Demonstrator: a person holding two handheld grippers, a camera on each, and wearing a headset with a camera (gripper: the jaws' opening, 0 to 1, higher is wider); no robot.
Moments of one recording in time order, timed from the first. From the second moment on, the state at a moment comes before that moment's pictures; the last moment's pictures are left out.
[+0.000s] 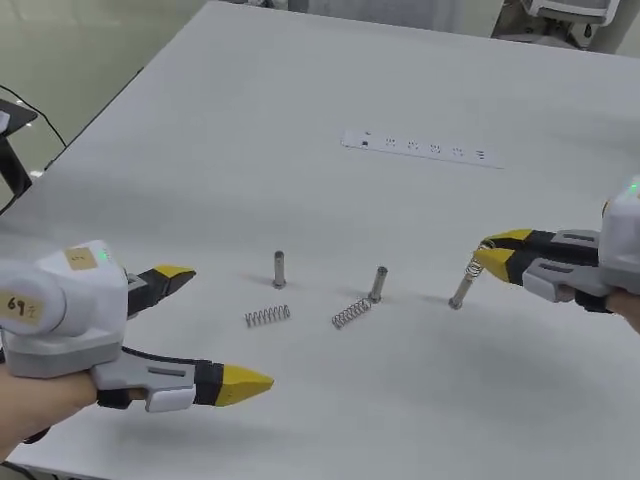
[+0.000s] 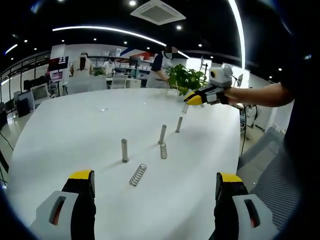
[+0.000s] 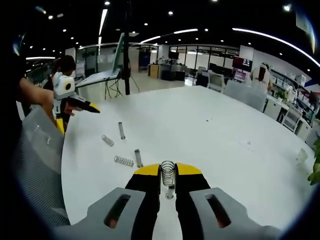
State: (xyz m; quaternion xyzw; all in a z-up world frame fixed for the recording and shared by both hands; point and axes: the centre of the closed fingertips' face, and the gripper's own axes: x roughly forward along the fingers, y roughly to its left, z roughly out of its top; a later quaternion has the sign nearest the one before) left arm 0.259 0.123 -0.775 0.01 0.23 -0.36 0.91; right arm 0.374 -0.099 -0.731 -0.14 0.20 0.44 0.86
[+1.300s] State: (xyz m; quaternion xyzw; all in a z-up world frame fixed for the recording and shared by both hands) left arm 0.253 0.125 -0.780 0.01 0.23 -0.35 0.91; right arm 0.384 -0.106 -0.752 -0.12 0.23 0.42 0.87
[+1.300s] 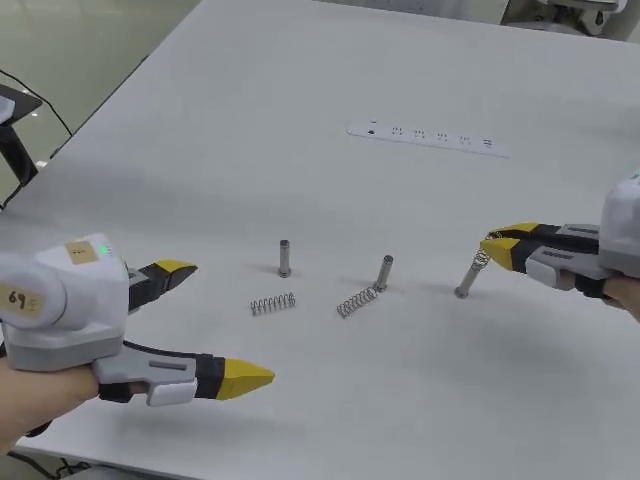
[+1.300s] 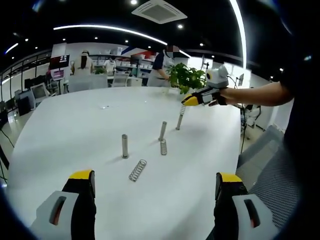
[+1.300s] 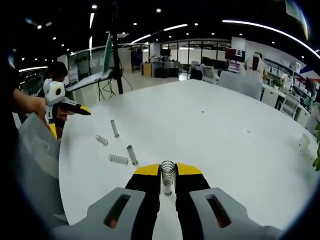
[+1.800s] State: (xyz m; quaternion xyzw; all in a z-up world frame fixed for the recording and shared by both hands) left arm 0.250 0.129 -0.783 0.01 0.24 -0.35 0.91; right arm 0.383 -0.105 -0.763 -0.11 0.24 0.42 0.87
